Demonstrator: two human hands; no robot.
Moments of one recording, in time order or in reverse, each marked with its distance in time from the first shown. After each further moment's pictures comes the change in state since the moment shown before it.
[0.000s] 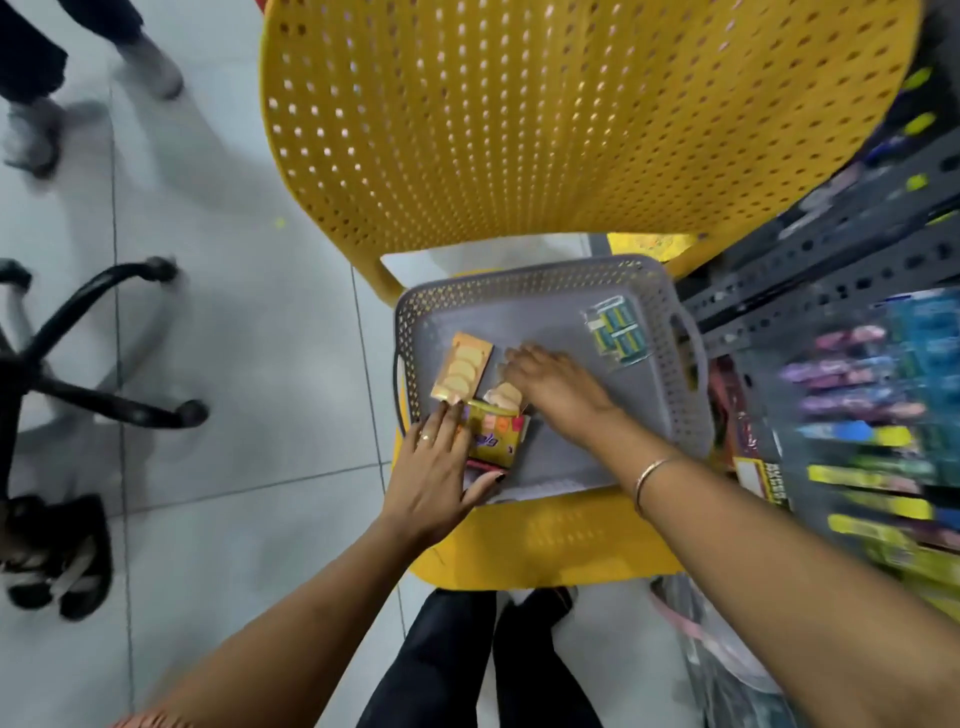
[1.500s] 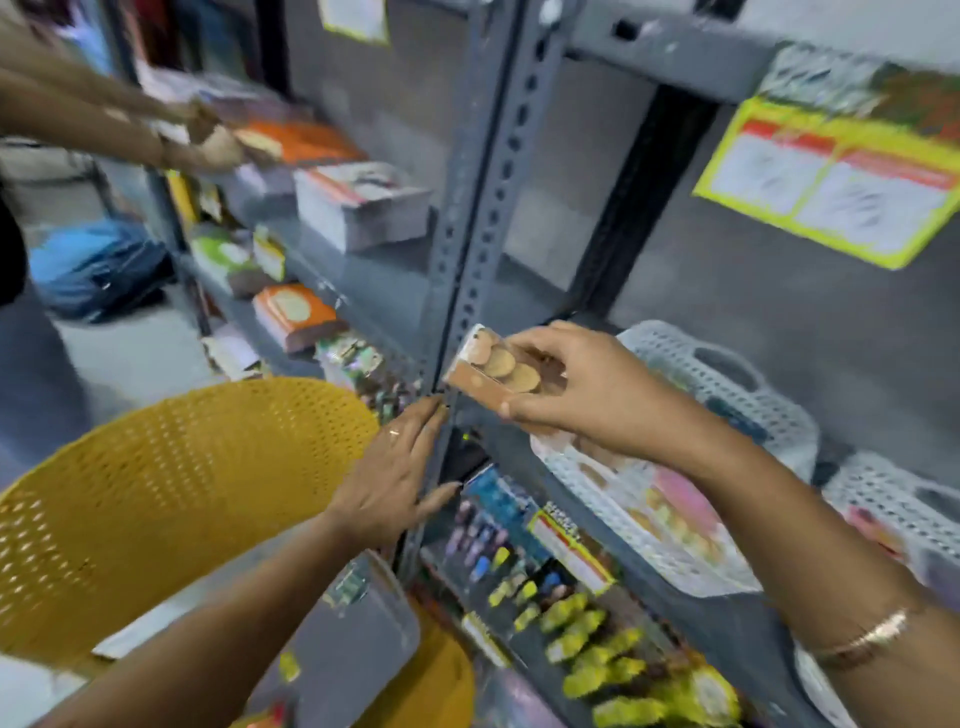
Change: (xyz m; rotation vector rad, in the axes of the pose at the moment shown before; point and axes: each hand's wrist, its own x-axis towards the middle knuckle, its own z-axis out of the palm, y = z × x) left_hand 0.104 0.262 -0.300 -0.087 0.459 0.934; right_hand -0.412 -0.016 -0.350 0.346 0.828 0.556
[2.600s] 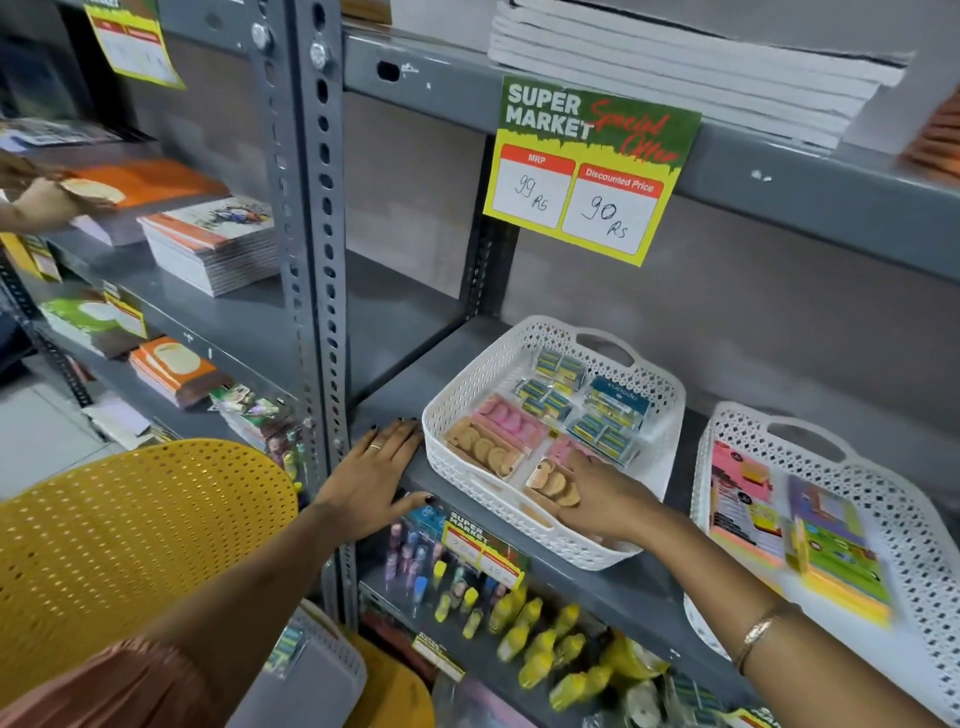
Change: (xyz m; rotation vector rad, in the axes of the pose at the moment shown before) left_hand 0.073 0.023 0.062 0.201 -0.319 0.157; right_hand -0.087 0.166 0.031 -0.237 -0.263 0.687
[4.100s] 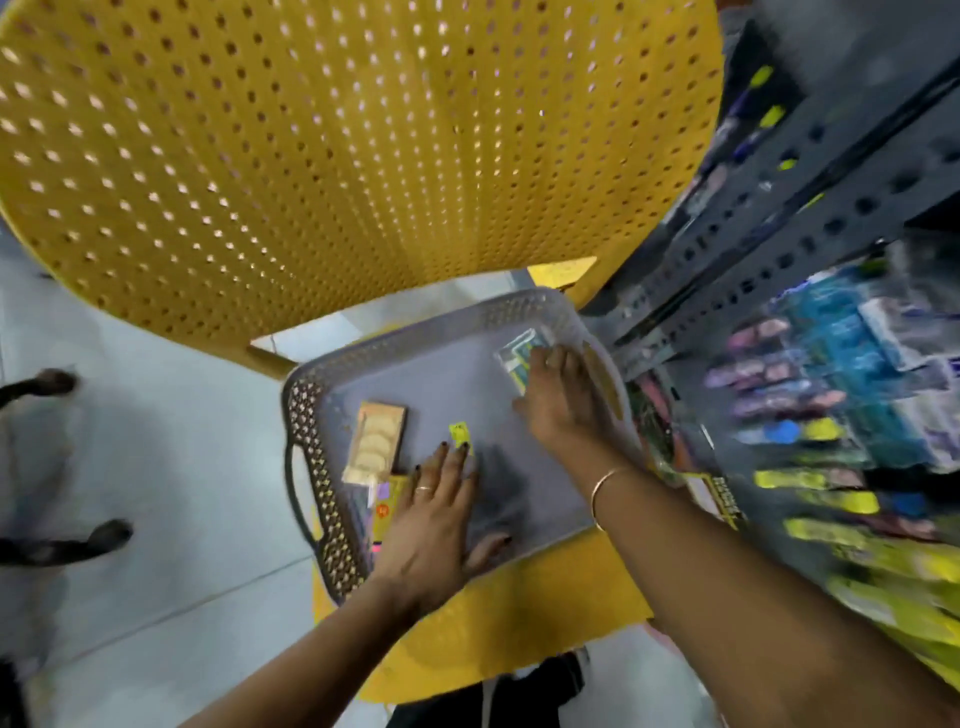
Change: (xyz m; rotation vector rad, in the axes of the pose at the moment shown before) left_hand -0.328 0.029 0.276 -0.307 -0.245 -0.780; right_hand 0.174 -0.271 0.445 -0.147 -0.080 -0.534
